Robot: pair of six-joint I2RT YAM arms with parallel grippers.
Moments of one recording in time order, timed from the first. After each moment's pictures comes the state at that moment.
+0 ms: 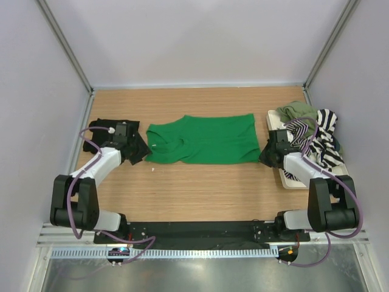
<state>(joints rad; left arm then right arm) -0.13 1.38 0.79 -0.37 0.04 -0.73 0.09 1.36 0.65 -0.27 0.08 0.61</state>
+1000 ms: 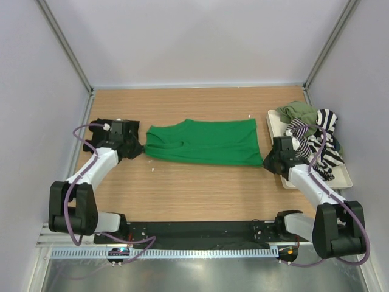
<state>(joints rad) -0.11 1.36 0.83 -0.37 0.00 -0.73 0.09 1.15 0.57 -0.36 0.12 0.65</state>
